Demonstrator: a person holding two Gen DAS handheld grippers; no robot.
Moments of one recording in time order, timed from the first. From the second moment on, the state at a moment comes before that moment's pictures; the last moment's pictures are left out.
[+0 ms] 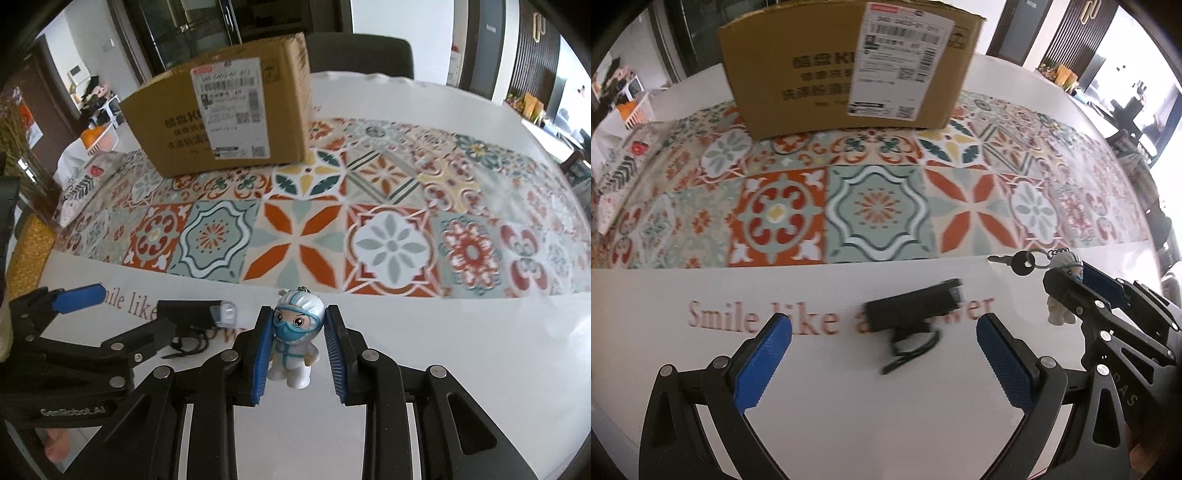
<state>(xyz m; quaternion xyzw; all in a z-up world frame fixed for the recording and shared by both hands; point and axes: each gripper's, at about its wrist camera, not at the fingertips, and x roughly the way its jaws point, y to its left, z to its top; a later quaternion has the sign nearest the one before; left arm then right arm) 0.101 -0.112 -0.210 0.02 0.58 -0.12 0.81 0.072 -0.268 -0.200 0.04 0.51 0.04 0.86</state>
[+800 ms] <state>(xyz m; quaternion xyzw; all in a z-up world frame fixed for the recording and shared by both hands) 0.123 -0.137 -0.252 -0.04 0.61 -0.06 0.79 0.083 -0.288 -0.220 0.02 0.52 0.04 0.85</state>
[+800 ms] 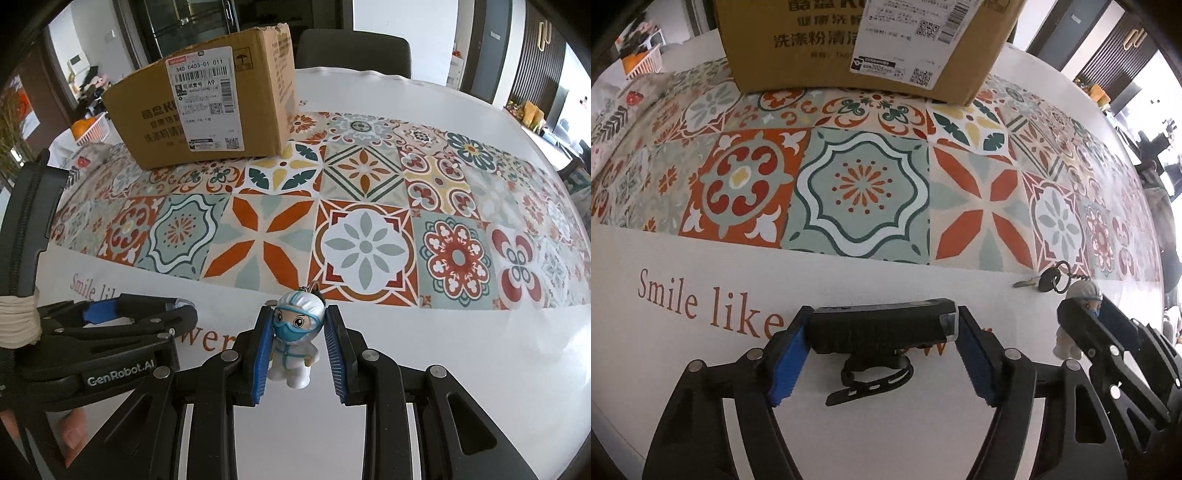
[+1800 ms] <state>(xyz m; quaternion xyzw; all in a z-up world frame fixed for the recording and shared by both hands) 0.121 -0.083 -0.160 -0.02 0.50 -0.10 0.86 0.084 -0.248 -0.159 0.04 0.46 0.04 0.88</state>
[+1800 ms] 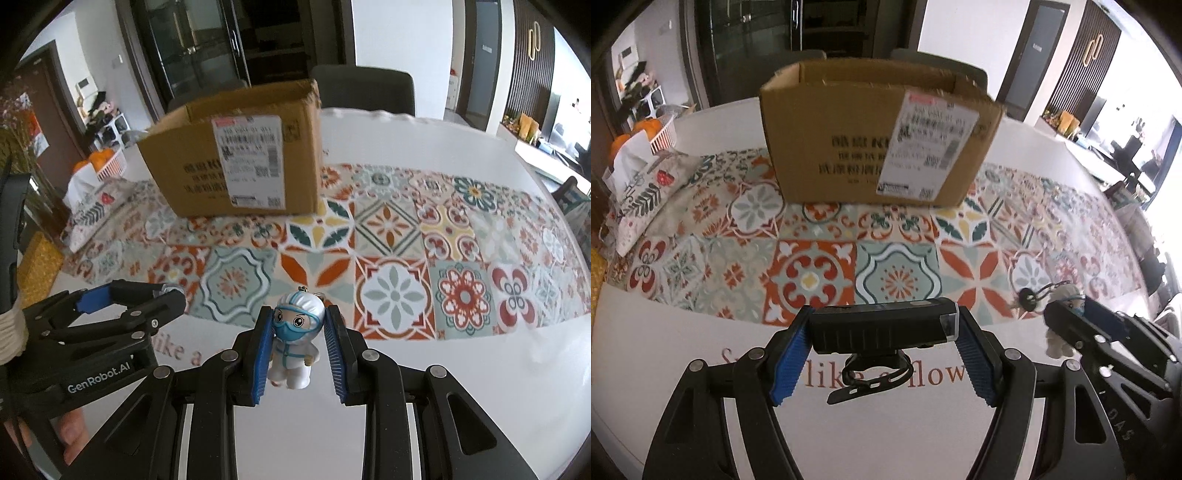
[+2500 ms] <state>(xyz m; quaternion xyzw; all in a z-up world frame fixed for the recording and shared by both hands) 0.157 -0.038 -0.088 -0.03 0.43 -0.09 0.90 0.128 -0.207 -0.089 0.05 0.38 0.07 0.92</state>
